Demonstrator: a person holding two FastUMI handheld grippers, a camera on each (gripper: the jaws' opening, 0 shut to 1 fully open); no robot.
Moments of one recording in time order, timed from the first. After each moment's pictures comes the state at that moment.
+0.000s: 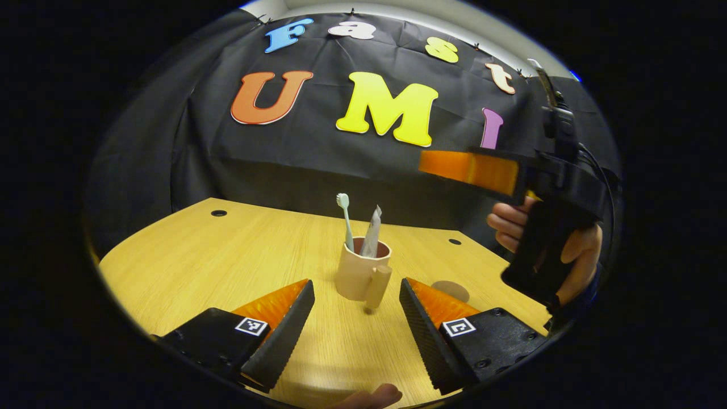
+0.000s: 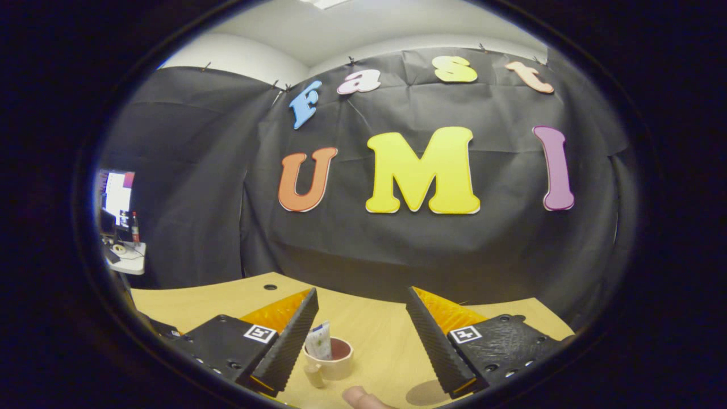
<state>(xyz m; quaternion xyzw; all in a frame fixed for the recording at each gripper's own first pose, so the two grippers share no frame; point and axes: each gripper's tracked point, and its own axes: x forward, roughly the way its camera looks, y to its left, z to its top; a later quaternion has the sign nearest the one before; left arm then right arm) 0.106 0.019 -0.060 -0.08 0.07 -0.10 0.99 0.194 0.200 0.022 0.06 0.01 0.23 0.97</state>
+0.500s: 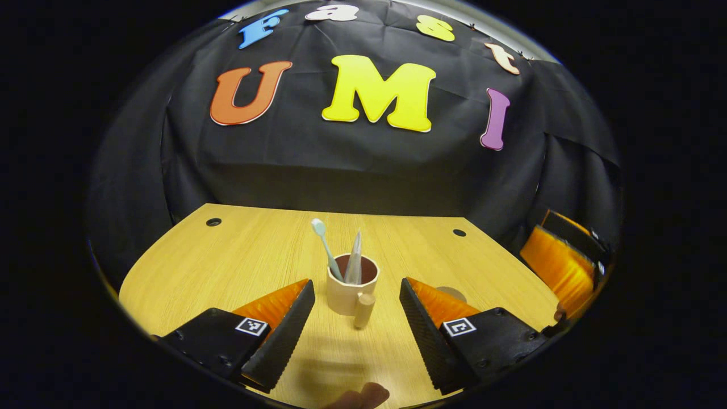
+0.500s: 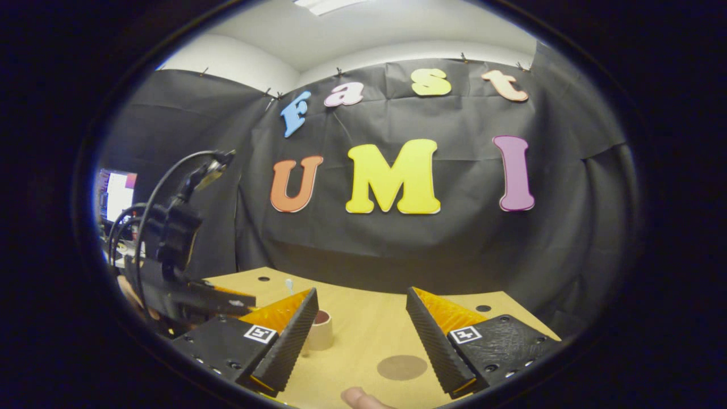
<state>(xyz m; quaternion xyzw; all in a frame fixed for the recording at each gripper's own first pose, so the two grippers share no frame) 0.135 -0.017 -0.016 -0.04 0.15 -0.10 0.98 0.109 0.109 0.001 0.07 0.01 0.20 0.98</state>
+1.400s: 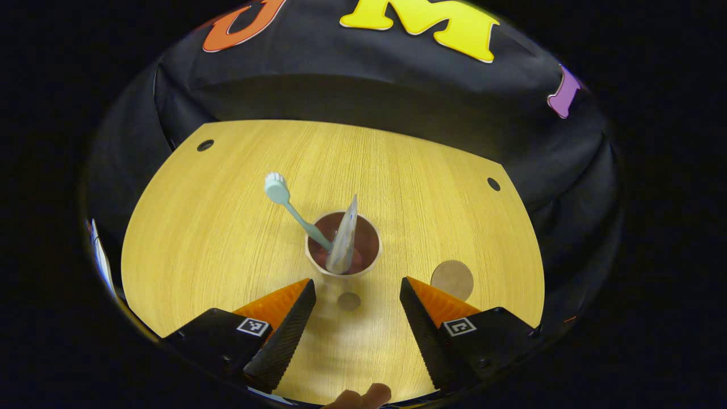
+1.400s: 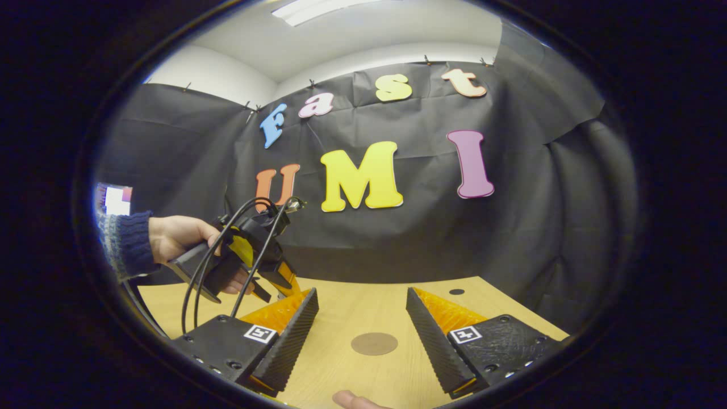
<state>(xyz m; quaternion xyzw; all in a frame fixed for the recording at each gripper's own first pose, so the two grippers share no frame) 0.181 -0.044 -0.090 -0.09 0.45 -0.05 0.89 0.072 0.026 -0.038 0.11 0.00 0.16 0.98</state>
